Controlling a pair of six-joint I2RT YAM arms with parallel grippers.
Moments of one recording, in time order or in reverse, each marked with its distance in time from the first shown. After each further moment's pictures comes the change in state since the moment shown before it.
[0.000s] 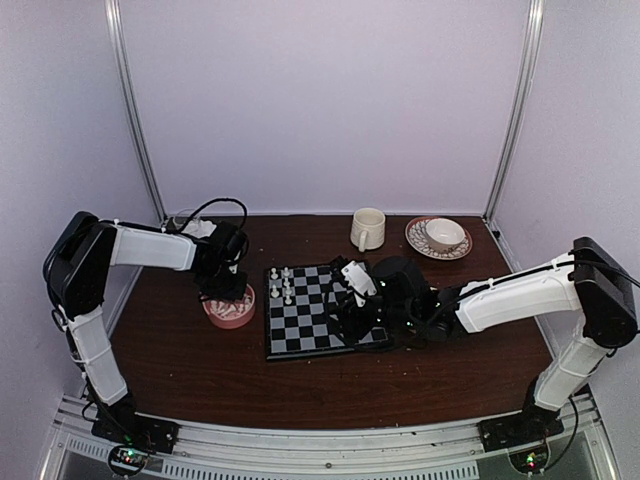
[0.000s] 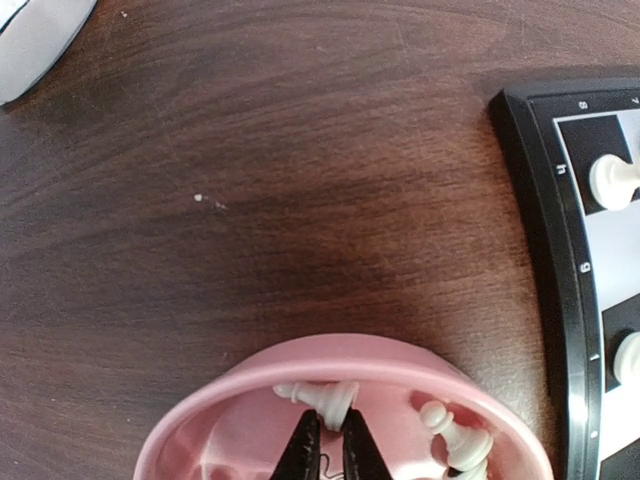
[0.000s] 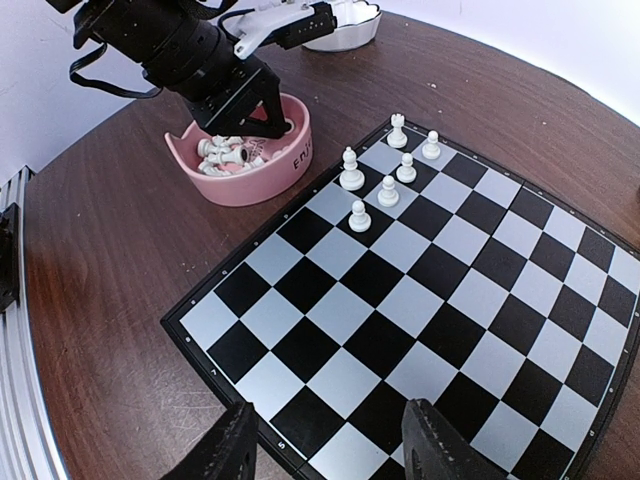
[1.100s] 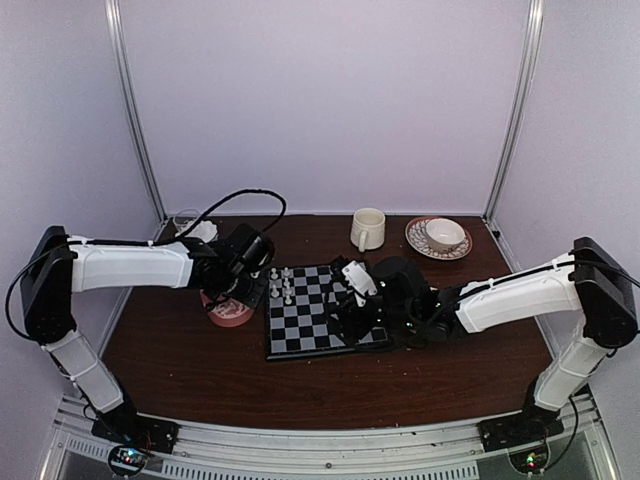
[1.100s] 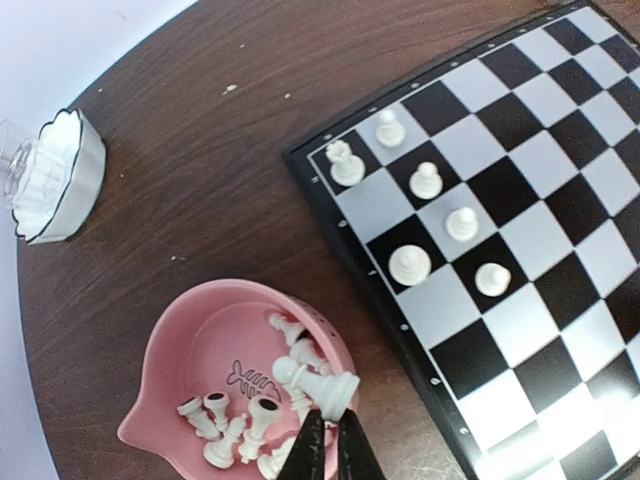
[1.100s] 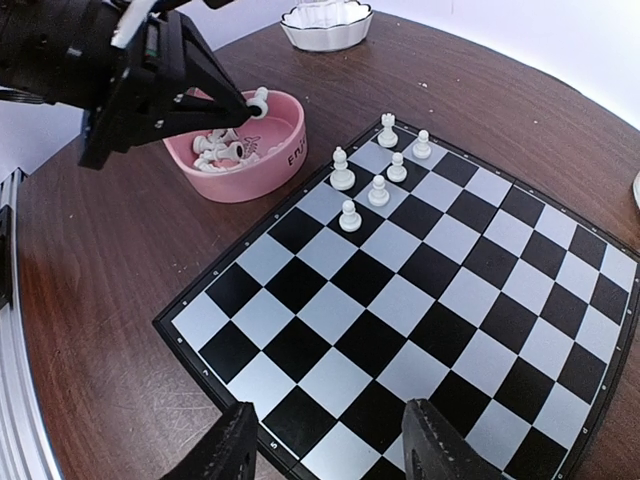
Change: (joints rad) left arm -0.277 -0.190 -0.024 -0.044 -0.225 0.116; right arm -0.001 0.000 0.000 -0.004 0.017 -0.001
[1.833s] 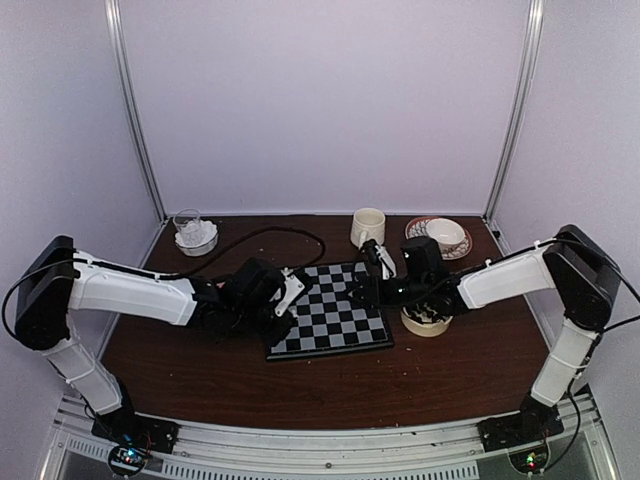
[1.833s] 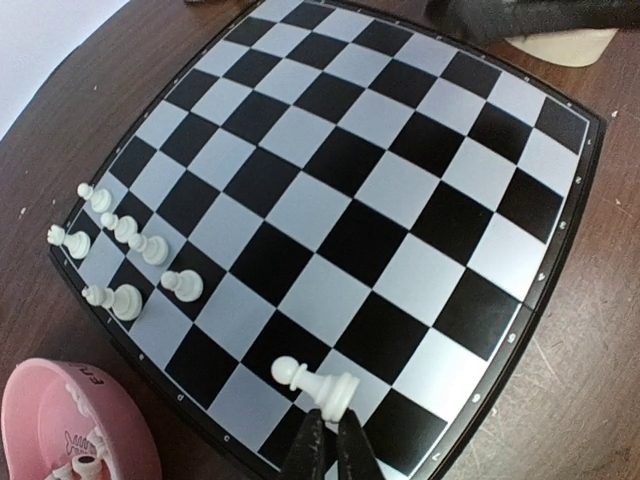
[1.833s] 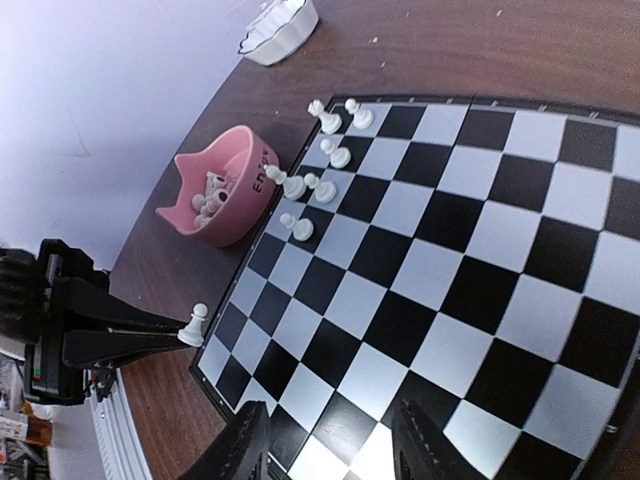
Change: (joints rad) left arm -0.178 -0.052 -0.204 0.317 0.264 0.198; right arm -0.299 0.081 -0.015 0.114 -0.421 0.326
